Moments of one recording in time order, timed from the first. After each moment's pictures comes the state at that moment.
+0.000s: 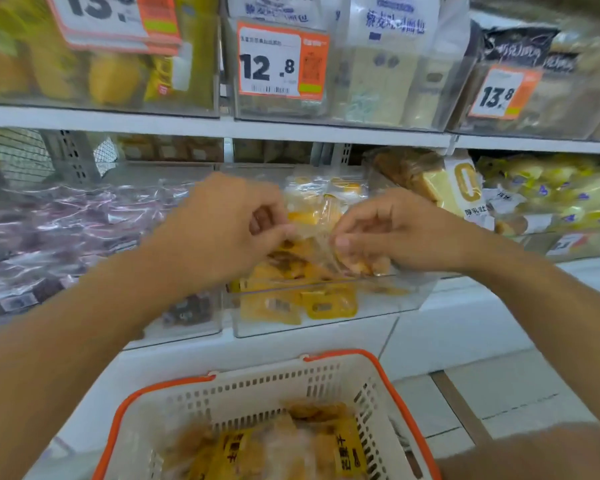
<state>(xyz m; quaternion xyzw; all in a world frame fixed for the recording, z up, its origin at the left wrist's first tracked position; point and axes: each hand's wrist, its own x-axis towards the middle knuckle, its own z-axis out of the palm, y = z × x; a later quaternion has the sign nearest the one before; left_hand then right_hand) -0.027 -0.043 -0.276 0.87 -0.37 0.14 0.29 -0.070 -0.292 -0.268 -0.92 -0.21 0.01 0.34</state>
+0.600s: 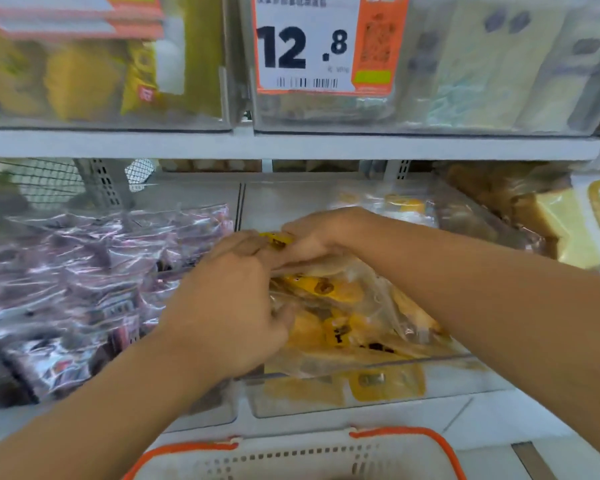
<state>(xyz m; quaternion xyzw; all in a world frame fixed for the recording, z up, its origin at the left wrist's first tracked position) 0.051 -0.051 -0.336 0.95 -0.25 0.15 0.08 0.184 -0.213 -0.331 -0.97 -0.16 0.21 -0.01</state>
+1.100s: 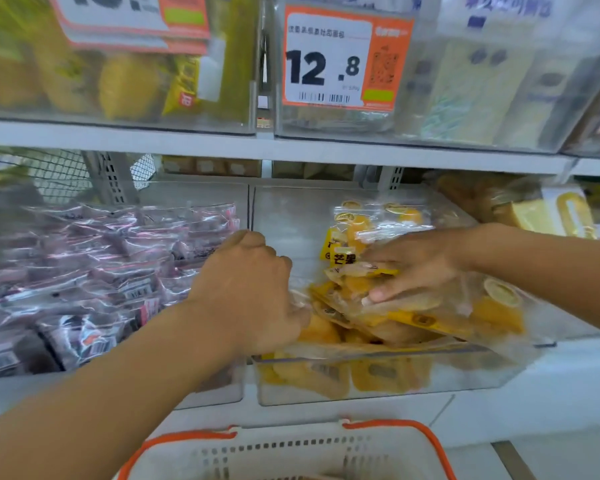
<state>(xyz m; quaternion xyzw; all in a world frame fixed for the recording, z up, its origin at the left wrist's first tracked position) 0.038 -0.056 -0.324 0.96 -0.26 0.13 -0.04 0.087 -0.324 -0.300 -0.96 -0.12 0.25 -0.07</state>
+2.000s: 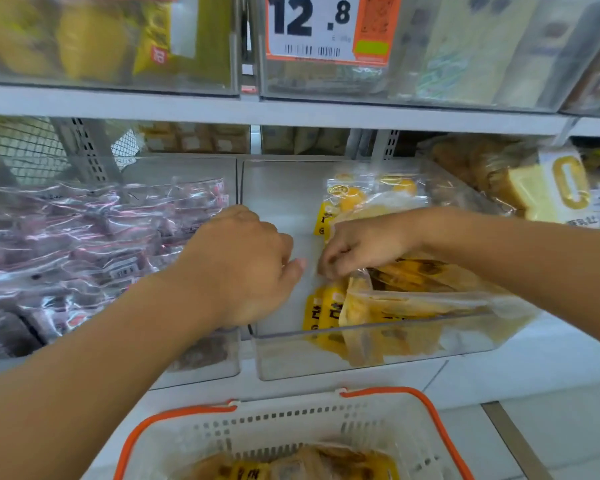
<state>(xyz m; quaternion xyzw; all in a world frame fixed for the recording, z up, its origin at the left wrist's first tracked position) 0.051 -0.050 -0.329 0.93 -0.34 0.15 -0.04 0.110 -0.276 -0.337 -0.93 -0.28 0.24 0.07</state>
